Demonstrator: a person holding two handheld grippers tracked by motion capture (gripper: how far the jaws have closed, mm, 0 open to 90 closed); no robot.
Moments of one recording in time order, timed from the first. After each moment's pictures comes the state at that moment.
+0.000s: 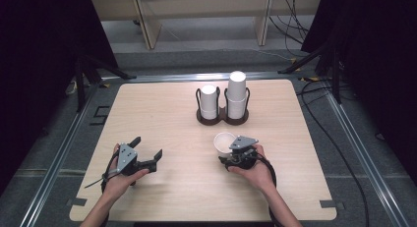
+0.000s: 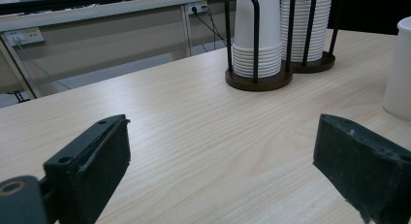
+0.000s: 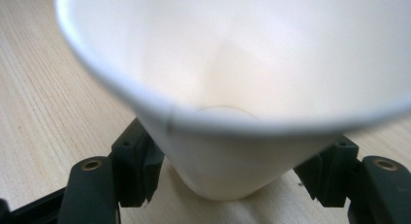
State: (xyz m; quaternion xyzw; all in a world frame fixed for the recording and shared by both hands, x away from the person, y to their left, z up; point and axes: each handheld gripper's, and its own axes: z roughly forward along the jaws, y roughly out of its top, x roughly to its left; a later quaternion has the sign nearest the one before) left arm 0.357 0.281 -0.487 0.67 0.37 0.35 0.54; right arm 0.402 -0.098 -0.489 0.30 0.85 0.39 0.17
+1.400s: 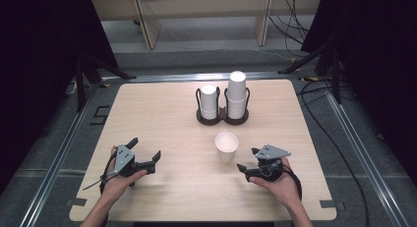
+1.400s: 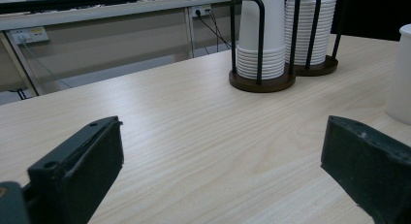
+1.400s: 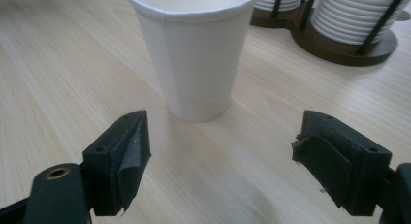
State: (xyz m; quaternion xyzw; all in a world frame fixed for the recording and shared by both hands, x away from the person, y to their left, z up) left arm 0.354 0.286 -0.489 0.67 0.38 0.35 0.54; right arm 0.356 -0.165 -0.473 0.33 0.81 0.45 0.18
